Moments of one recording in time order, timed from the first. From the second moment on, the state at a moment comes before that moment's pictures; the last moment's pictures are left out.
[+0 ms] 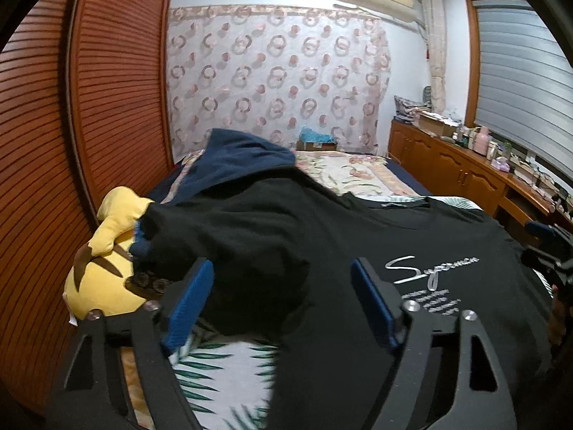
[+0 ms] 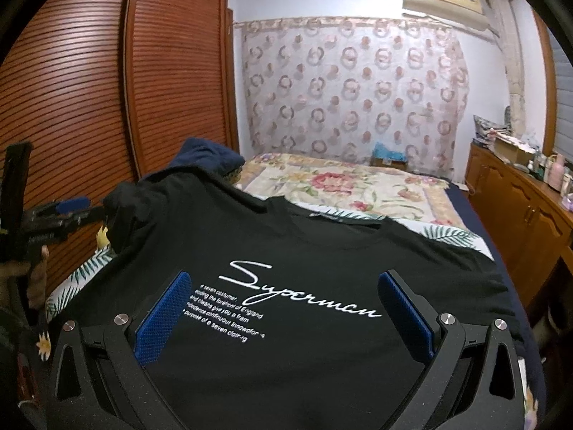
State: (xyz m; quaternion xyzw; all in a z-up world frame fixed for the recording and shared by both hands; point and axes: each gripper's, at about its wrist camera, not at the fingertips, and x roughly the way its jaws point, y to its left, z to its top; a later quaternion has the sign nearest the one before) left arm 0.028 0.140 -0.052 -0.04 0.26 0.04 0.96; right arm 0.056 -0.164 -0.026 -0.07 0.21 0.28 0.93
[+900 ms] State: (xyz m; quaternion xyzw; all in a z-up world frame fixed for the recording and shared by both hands) left arm 0.075 0.222 -0.078 -0.08 0.30 0.07 0.95; right arm 0.078 -0.167 -0.028 -0.10 0.26 0.32 0.91
